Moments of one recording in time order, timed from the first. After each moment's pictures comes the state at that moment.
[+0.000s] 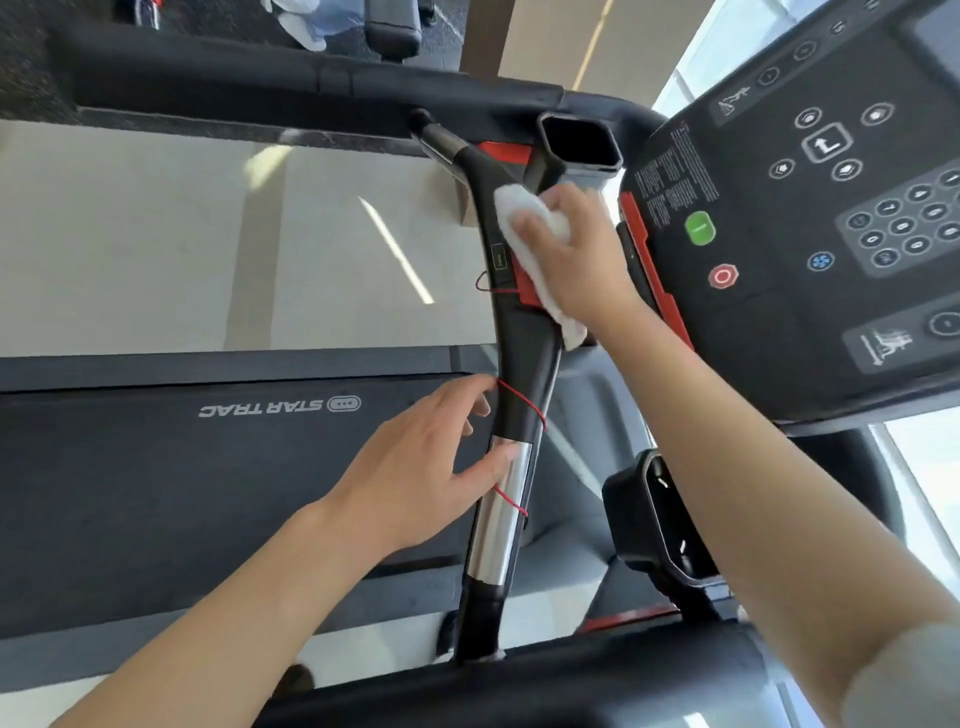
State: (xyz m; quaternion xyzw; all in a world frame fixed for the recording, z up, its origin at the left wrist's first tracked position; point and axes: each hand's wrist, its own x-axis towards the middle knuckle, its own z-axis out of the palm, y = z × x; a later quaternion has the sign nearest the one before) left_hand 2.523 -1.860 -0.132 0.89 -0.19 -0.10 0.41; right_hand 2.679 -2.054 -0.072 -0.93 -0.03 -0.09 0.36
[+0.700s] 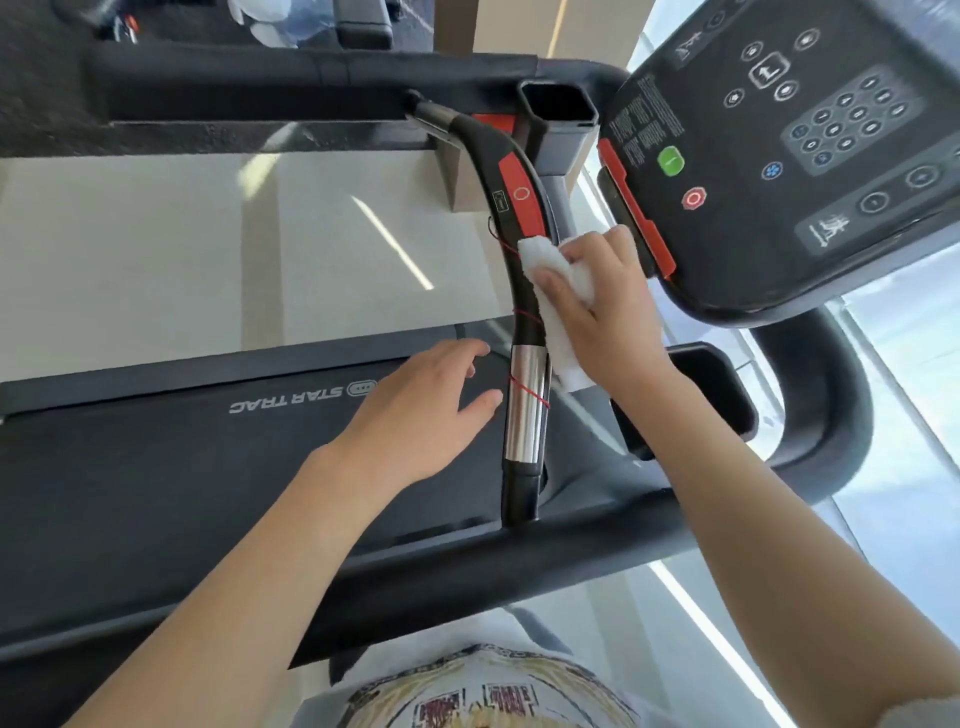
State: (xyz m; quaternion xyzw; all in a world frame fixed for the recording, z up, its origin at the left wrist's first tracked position) left_hand 2.479 -1.827 -0.100 0.92 -0.18 -0.13 0.32; right_hand 2.517 -2.046 -0.071 -0.93 -0.02 -0.15 0.32
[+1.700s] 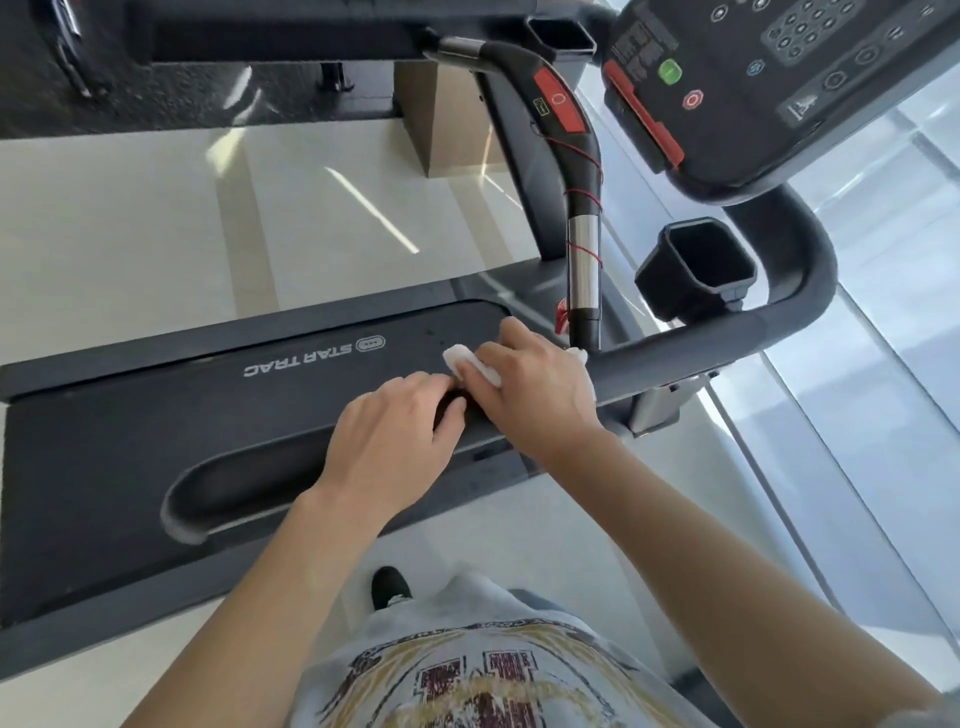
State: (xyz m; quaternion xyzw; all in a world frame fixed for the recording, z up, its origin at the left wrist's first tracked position) left_hand 2.317 -1.666 -0.121 0.94 -0.20 -0.07 0.25; right_hand 2.320 -1.845 -0.124 -0.98 -0.03 -0.16 0.11
